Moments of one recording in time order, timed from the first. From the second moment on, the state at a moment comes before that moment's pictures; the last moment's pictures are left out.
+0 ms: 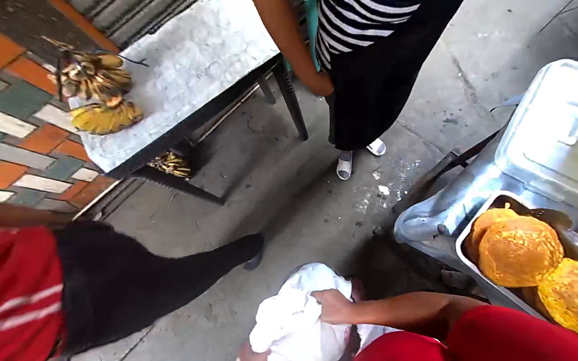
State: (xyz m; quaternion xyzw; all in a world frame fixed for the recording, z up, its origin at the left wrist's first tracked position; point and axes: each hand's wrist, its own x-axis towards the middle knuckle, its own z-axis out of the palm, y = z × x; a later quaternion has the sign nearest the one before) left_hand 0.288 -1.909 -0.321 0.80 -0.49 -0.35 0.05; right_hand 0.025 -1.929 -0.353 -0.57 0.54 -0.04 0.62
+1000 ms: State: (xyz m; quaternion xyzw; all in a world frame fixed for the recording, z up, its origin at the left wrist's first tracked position) left_hand -0.240 -2.330 -0.252 0.14 -0.85 -0.49 0.11; right_hand -0.320 -2.092 -0.272 -0.10 0.83 -0.54 0.03
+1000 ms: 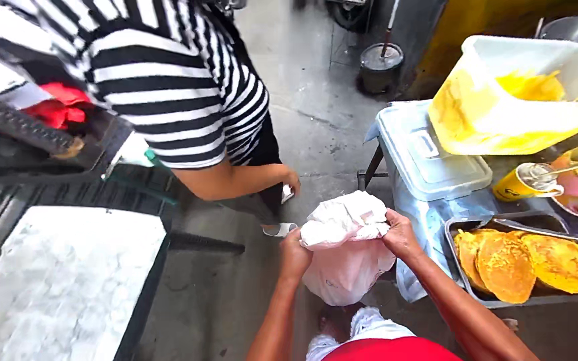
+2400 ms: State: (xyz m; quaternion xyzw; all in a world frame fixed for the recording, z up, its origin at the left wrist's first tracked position) left_hand -0.991 -2.537 -0.278 0.11 -0.92 -0.36 -0.05; right_hand -1.029 -2.302 -0.355 0.04 0.77 -0.63 0.11
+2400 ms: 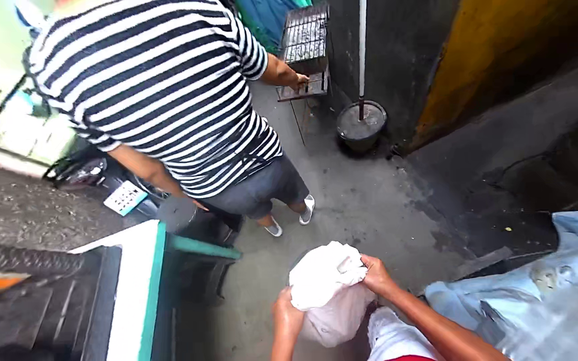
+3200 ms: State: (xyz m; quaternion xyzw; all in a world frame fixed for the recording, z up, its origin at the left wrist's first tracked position) left_hand -1.368 -2.432 -0.416 -0.25 -0.82 -0.37 -0.36; right_hand -1.273 -2.194 -0.421 0.33 0.86 -0.39 -0.01
